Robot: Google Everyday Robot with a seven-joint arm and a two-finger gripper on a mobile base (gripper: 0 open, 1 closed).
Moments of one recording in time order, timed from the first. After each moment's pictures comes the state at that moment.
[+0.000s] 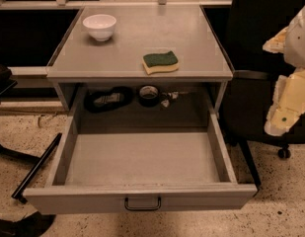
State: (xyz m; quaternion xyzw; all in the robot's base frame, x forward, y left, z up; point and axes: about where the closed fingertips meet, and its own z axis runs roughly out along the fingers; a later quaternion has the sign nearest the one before) arm 0.438 -0.217 0.976 -0.60 0.78 -0.03 0.16
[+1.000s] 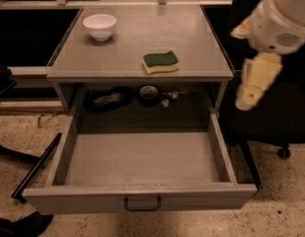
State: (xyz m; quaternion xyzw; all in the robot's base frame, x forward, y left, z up) arm 0.503 -0.189 0.969 -0.65 0.74 -0.03 0.19
